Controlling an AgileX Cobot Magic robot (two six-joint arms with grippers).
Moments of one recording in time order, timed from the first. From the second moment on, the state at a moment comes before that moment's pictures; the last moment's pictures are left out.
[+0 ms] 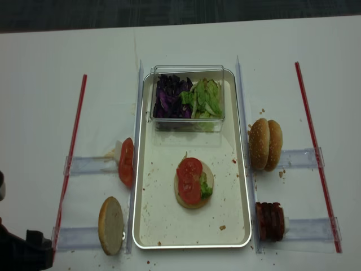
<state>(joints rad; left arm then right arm) -0.02 0.60 -0.49 0.04 1.17 -0.08 -0.04 -0.02 -0.48 0.05 1.12 -0.06</state>
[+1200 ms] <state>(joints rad) -0.02 1.12 -0.65 0.04 1.06 -0.08 -0.04 -0.02 -0.48 0.05 1.12 -0.06</state>
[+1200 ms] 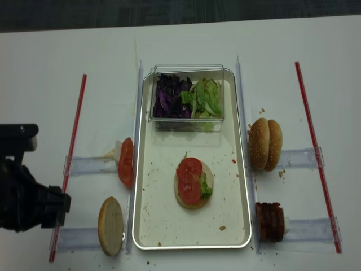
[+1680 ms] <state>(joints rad) -0.02 1.55 -1.08 0.04 1.04 -0.07 -0.04 -0.02 -0.48 0.05 1.12 -0.06</state>
